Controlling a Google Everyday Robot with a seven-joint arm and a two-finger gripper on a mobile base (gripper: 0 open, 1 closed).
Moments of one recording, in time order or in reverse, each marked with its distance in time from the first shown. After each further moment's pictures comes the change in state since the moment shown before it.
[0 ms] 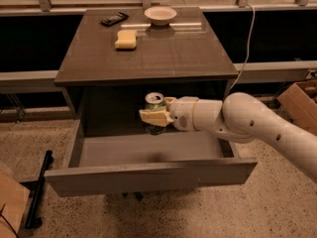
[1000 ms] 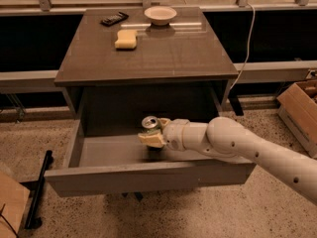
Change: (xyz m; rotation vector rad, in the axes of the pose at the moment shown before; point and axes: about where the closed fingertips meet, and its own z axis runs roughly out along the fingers) arm 0.095 -0.013 0.037 0.043 0.091 -0.099
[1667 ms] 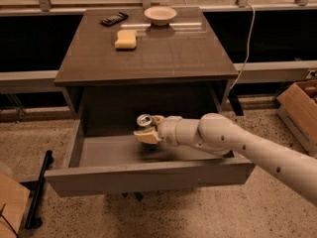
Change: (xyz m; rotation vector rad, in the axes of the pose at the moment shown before) arm 0.005 -0.015 0.031 -0.029 -0.007 -0.049
